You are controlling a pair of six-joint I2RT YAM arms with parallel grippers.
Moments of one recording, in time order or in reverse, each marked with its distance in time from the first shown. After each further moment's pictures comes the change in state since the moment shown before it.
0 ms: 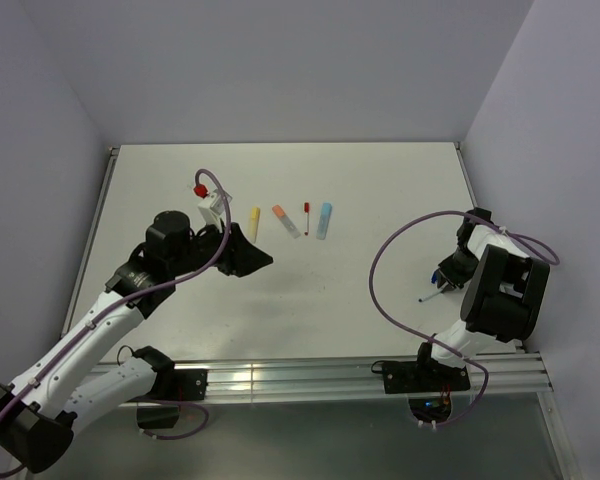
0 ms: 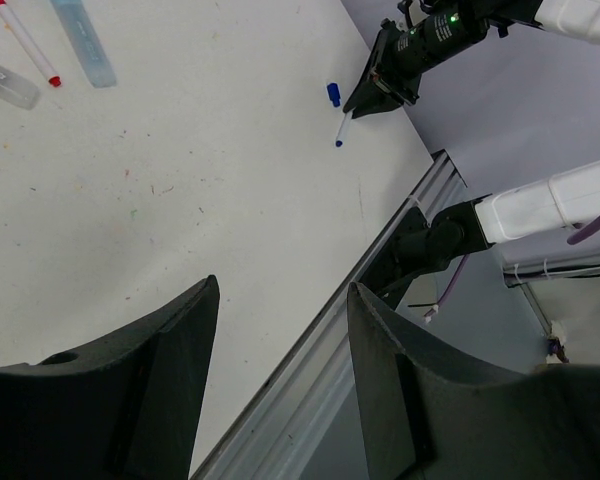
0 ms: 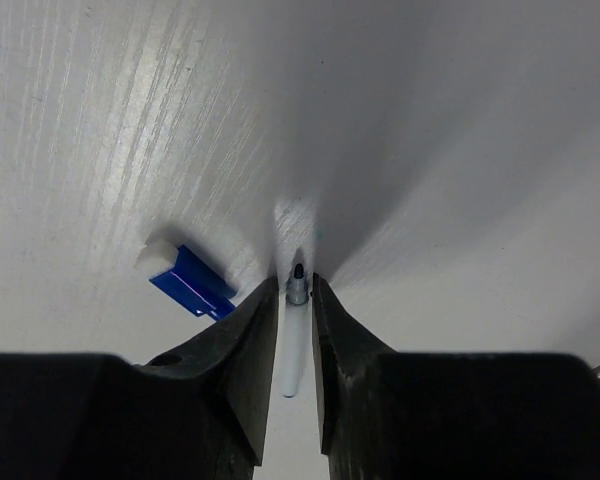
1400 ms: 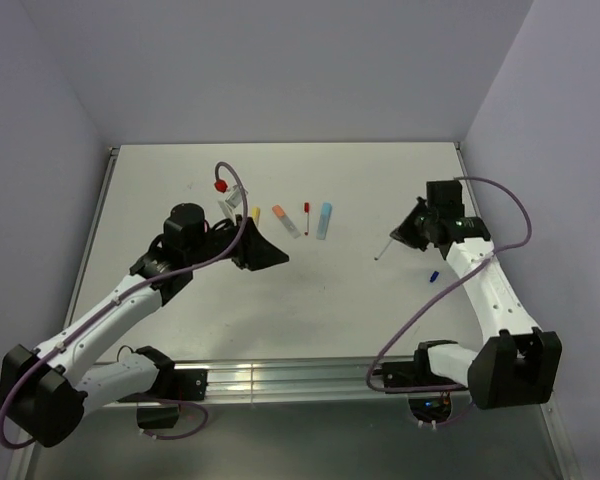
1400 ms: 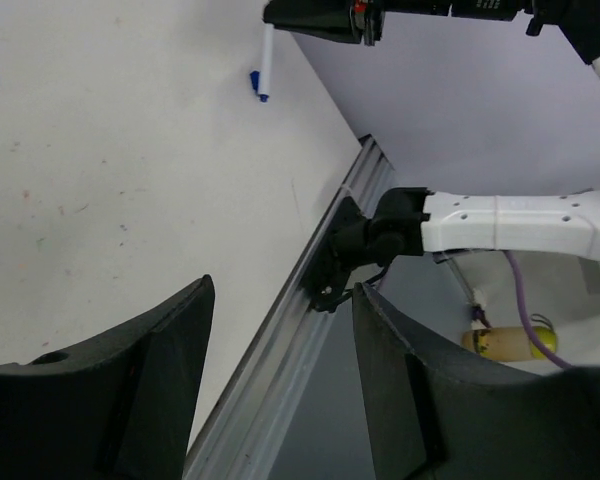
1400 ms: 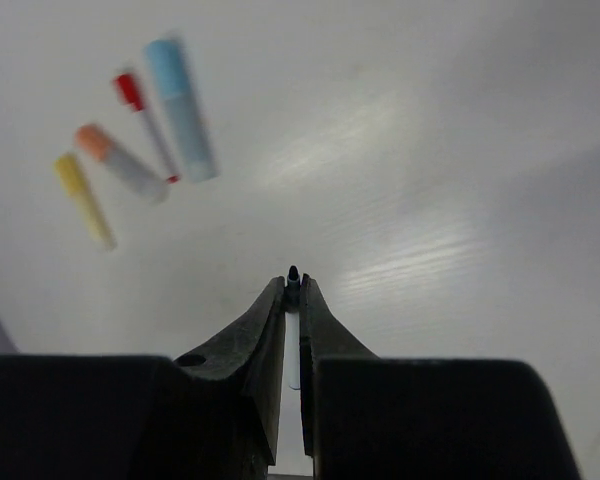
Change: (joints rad) left arm 0.002 0.136 -0.040 0.222 0.171 -0.098; right arm 0.394 -0.396 0.082 0.040 -0.209 0.060
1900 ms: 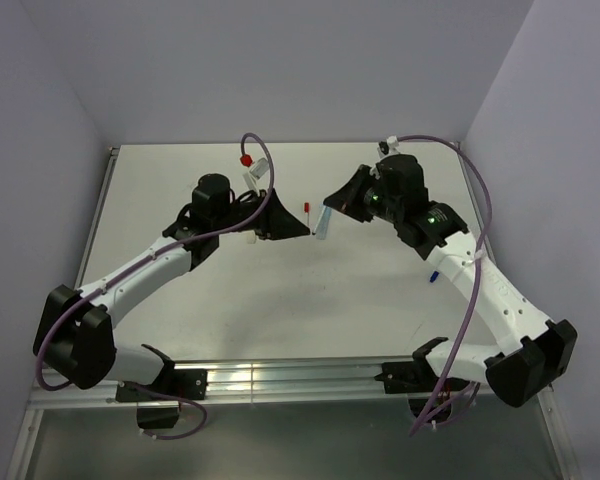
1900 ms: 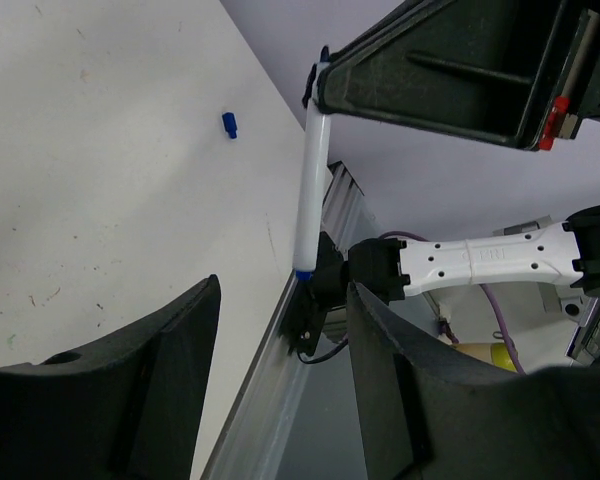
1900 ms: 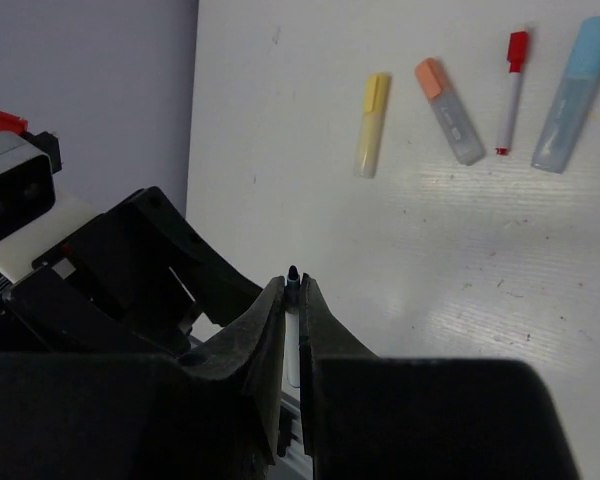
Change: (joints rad) left arm -0.002 0.346 0.199 0.211 0.093 -0.110; right arm 0.470 0.006 0.270 0.212 -0.069 0.119
